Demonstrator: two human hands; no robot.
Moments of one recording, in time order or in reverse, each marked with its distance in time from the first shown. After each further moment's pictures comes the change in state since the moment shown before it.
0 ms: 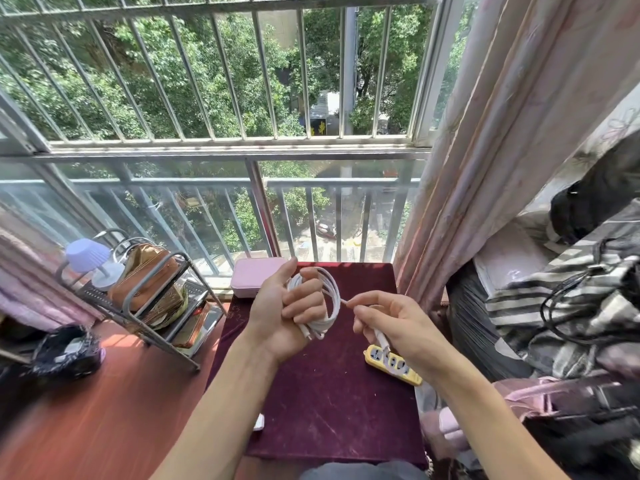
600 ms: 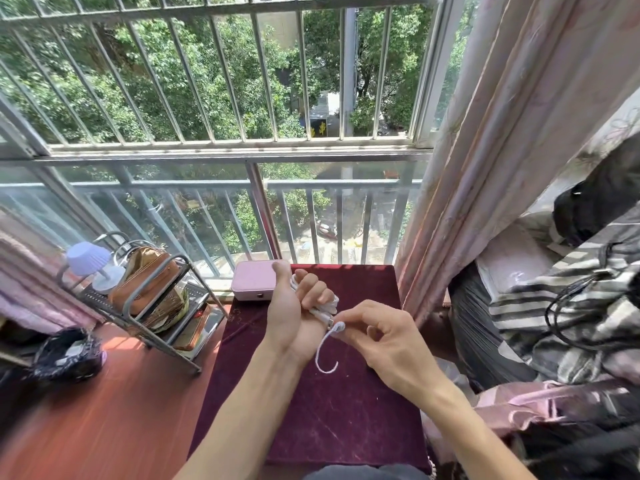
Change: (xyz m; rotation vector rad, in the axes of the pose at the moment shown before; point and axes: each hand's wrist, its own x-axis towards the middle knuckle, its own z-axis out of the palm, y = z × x) left_hand 0.026 -0.017 0.005 -0.036 0.237 0.404; right_hand -0.012 -0.004 0.029 -0.416 0.157 -0.393
